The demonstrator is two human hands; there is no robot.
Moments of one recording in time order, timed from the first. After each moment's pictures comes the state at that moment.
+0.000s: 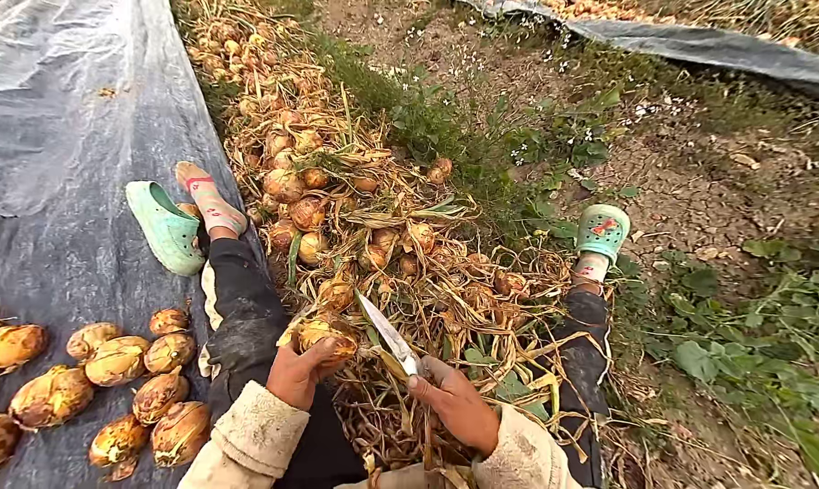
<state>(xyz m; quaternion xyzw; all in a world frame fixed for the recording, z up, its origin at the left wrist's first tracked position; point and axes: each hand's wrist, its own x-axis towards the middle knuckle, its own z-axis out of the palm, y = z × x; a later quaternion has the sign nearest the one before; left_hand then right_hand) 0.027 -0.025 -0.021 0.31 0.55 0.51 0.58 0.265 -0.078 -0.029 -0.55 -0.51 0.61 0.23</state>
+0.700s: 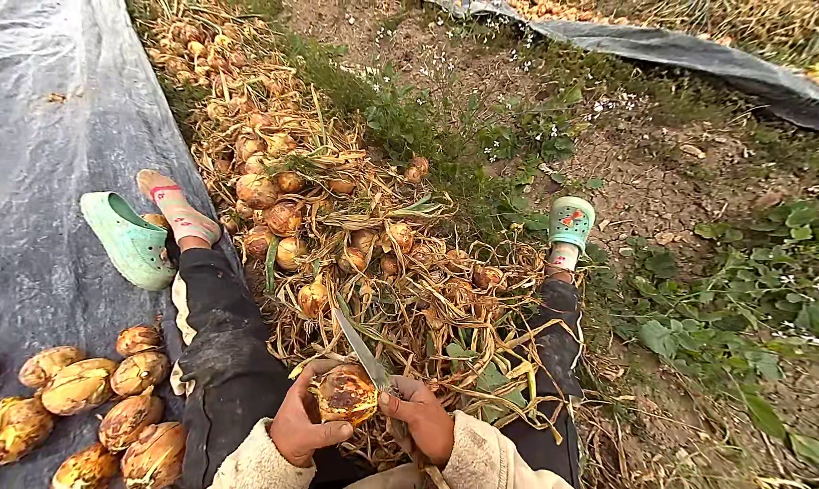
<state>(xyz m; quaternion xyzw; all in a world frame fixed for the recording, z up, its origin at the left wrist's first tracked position) 0.025 -0.065 -0.063 0.46 0.30 0.48 0.69 0.238 -0.095 -0.048 -0.45 -0.34 0.74 0.35</state>
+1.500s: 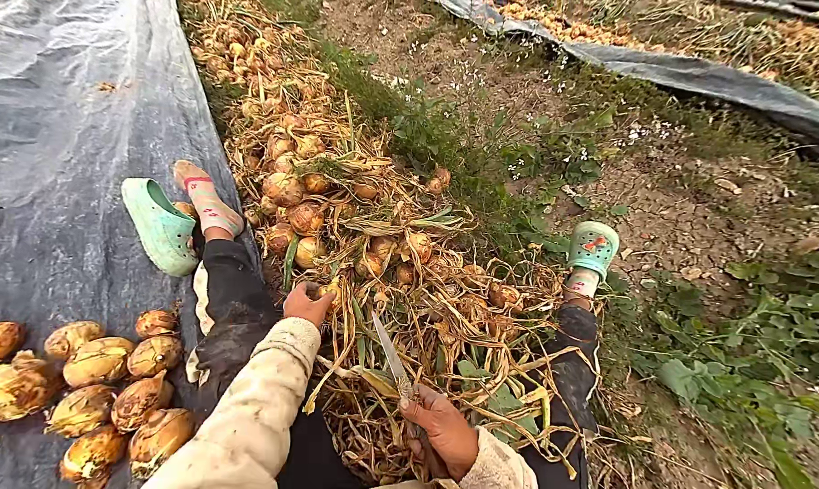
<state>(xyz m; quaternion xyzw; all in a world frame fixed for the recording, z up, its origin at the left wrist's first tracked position) 0.024 0.098 -0.072 0.50 0.76 0.25 0.33 0.252 -0.091 -0.056 -0.51 -0.25 0.76 0.31</state>
